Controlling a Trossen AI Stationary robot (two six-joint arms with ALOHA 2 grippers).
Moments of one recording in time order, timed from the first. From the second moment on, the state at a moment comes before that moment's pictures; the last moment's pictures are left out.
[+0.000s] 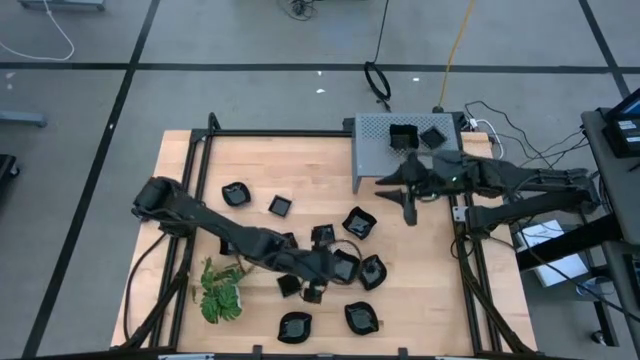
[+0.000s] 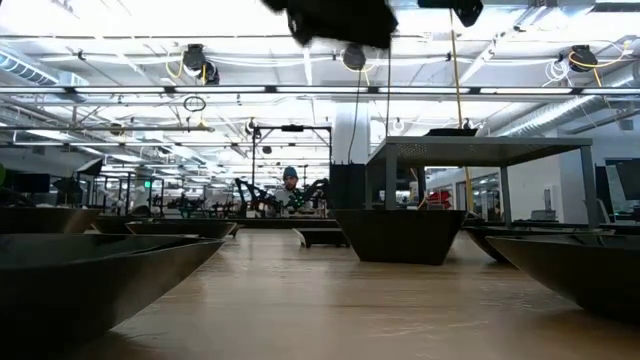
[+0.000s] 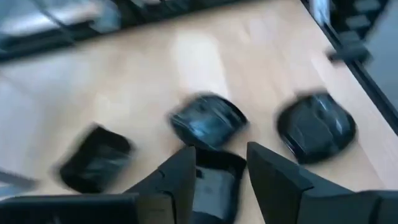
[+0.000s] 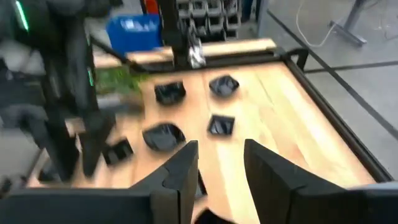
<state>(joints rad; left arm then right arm) -0.37 1.81 1.37 -0.19 -0.29 -0.03 -0.02 0.96 1.03 -0.46 0.07 0.09</state>
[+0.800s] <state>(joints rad) -0.37 1.33 1.37 -0.16 -0.59 -0.06 0.05 1.20 0.50 0.00 0.03 -0.17</state>
